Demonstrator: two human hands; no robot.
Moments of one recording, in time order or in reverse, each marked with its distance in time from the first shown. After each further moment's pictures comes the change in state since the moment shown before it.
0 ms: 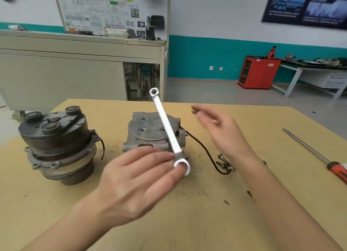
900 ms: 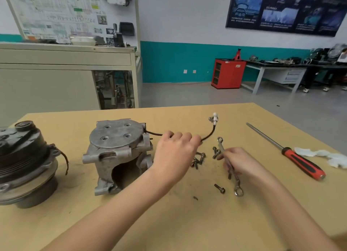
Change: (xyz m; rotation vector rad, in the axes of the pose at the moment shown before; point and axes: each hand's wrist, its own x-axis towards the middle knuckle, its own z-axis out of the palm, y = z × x) left_hand 0.068 0.038 0.133 0.151 -0.379 -0.247; right_hand -0.055 0.114 -0.087 -0.170 0.052 0.714
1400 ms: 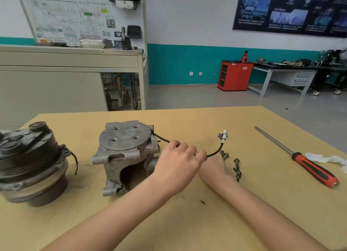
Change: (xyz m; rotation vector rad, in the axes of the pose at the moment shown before) left_hand -0.014 -0.005 -0.004 0.053 -0.103 0.124; right_hand 0.027 -0.019 0.089 -1.014 0.169 -0.472
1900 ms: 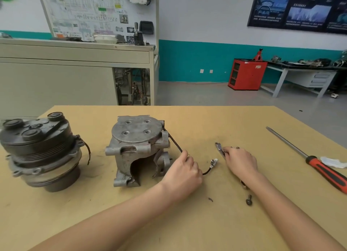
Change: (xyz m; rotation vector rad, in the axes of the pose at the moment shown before) left_hand -0.024 0.005 0.028 0.308 -0.376 0.229; right_hand 0.007 0.061 0.013 0.193 0.041 0.297
